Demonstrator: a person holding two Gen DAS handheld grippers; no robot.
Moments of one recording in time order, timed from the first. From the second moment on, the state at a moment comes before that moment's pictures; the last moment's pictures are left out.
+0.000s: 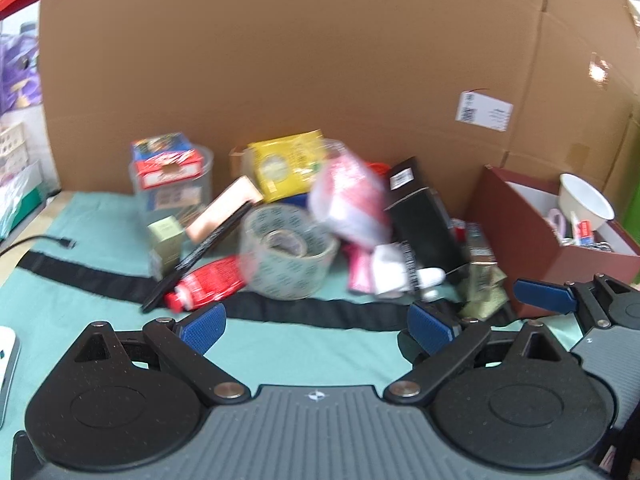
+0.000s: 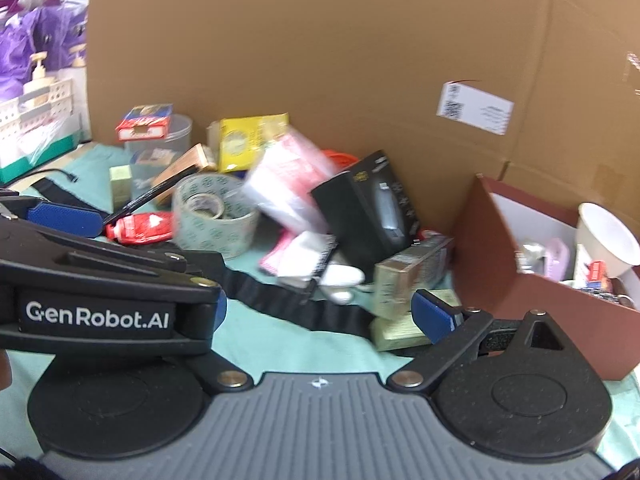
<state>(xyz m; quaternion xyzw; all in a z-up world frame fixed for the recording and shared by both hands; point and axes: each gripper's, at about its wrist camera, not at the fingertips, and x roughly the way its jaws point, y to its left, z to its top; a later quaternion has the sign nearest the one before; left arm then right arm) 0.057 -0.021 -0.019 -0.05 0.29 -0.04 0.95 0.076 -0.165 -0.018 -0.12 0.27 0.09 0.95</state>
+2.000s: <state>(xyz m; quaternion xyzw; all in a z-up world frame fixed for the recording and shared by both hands) 0.151 0.033 -0.026 -0.12 0.31 -0.08 0.94 0.164 -0.111 -0.054 -0.03 0.25 0.25 0.94</state>
